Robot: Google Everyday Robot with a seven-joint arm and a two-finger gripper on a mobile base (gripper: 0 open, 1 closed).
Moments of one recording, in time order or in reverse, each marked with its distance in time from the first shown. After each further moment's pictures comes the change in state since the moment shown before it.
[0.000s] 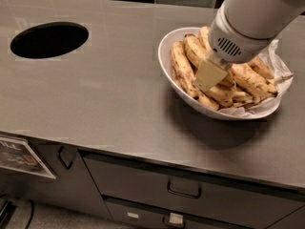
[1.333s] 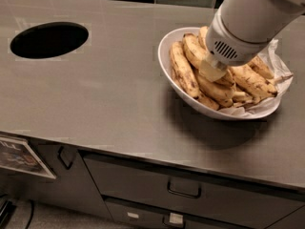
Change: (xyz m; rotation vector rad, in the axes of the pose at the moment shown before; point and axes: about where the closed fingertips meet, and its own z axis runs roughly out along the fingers) arm -0.001 0.001 0.007 0.006 -0.001 0.010
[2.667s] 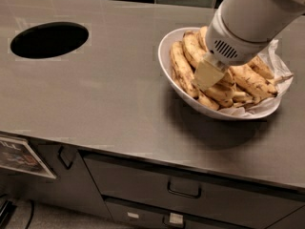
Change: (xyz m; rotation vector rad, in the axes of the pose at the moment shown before) arm -0.001 0.001 -0.005 0.011 -0.008 0.002
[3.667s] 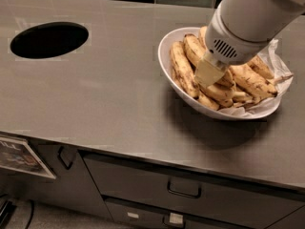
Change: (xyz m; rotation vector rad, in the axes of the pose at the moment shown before) arm 0.000 -0.001 -0.003 0.019 0.004 0.010
